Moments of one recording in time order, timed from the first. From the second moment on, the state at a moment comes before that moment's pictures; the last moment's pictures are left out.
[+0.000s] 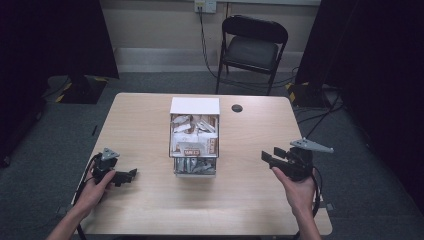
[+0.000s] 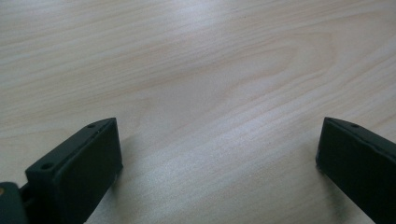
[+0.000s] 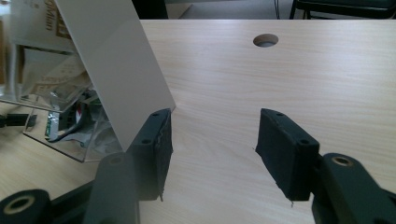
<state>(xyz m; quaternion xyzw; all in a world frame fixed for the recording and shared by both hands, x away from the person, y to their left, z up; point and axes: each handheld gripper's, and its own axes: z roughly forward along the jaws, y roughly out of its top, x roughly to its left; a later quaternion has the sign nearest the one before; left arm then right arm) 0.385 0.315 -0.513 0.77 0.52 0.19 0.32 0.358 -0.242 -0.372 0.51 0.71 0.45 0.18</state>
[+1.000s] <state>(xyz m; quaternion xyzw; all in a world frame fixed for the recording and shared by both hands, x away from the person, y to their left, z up) 0.385 0.315 -0.513 0.77 0.52 0.19 0.32 0.359 -0.200 -0.307 0.41 0.73 0.52 0.16</state>
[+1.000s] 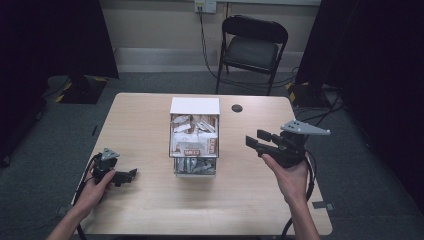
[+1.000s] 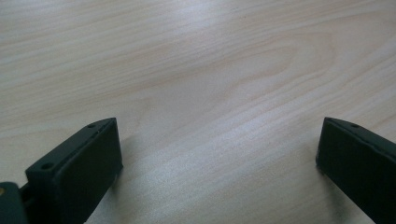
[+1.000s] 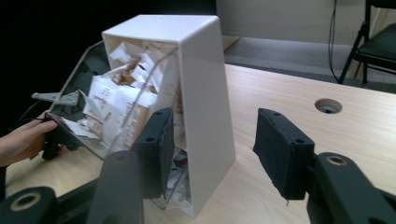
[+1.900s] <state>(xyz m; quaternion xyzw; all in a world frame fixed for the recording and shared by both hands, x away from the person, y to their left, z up) 0.385 0.315 -0.513 0.77 0.52 0.19 0.32 0.365 -0.134 -0.266 0.31 0.76 0.56 0.12</state>
